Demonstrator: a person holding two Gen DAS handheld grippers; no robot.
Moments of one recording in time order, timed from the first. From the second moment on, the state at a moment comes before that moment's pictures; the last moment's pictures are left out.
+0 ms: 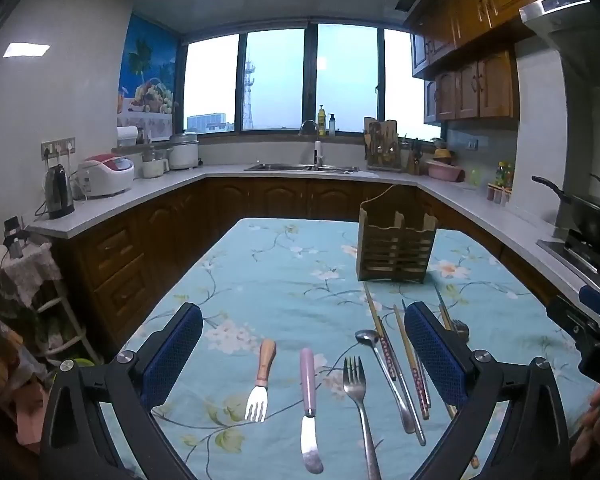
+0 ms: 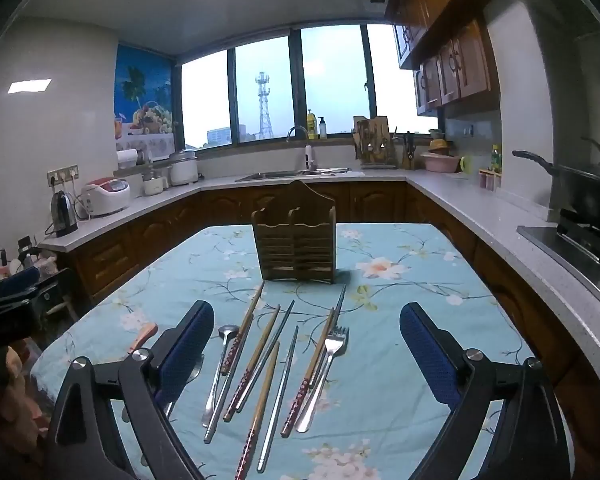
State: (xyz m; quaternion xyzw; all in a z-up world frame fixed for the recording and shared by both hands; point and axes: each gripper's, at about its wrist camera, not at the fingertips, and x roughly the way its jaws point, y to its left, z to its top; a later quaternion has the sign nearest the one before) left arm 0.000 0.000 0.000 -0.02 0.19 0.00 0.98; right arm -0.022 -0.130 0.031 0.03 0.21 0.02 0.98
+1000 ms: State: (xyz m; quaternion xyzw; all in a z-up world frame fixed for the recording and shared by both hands) left arm 0.002 0.000 0.002 -0.01 0.19 0.01 0.98; right arm -0.029 -0.128 0.039 0.02 0.19 0.02 0.98
